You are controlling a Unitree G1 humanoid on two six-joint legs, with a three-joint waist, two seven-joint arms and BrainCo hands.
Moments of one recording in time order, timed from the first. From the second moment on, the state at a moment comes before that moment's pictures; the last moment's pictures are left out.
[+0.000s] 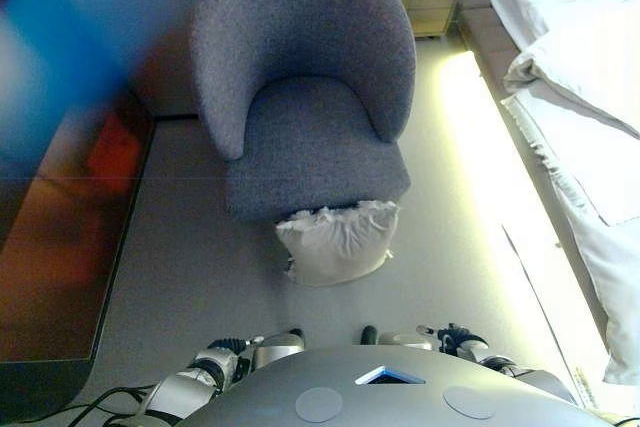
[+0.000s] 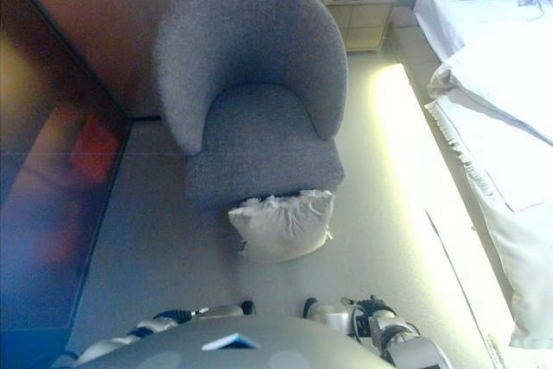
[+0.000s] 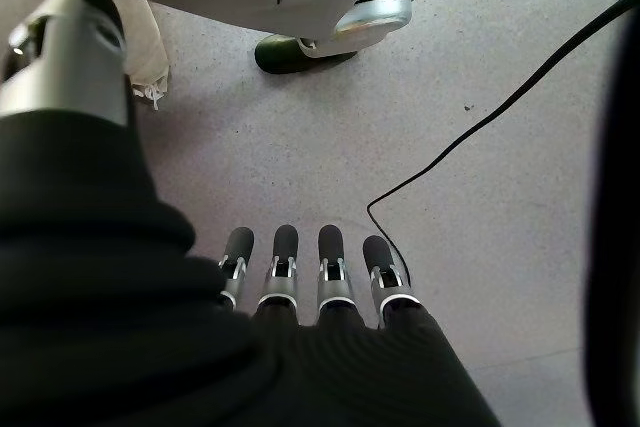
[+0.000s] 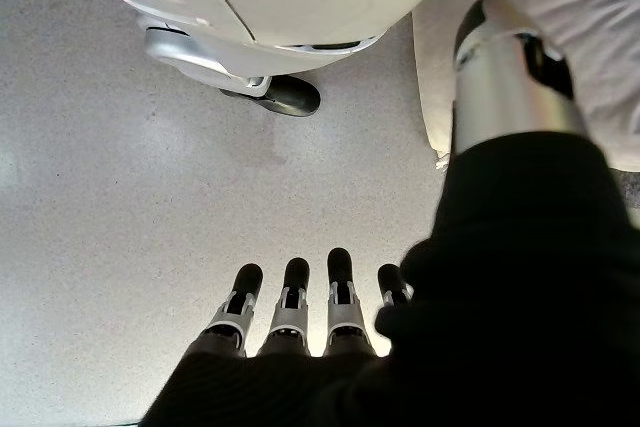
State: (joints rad) left arm 0.01 0.19 -0.29 1.31 -0.14 0.25 0.22; right arm 0.00 -0.22 0.25 1.31 0.22 0.12 -0.15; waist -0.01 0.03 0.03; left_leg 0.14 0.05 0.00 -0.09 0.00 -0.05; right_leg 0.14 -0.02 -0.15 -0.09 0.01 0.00
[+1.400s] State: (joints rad) left arm -0.07 0.23 -0.23 1.35 -0.18 0.25 0.23; right arm -0.09 -0.21 0.25 1.32 0.21 0.17 -0.14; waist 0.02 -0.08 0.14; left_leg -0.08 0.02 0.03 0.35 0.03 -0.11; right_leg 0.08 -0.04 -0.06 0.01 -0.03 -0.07
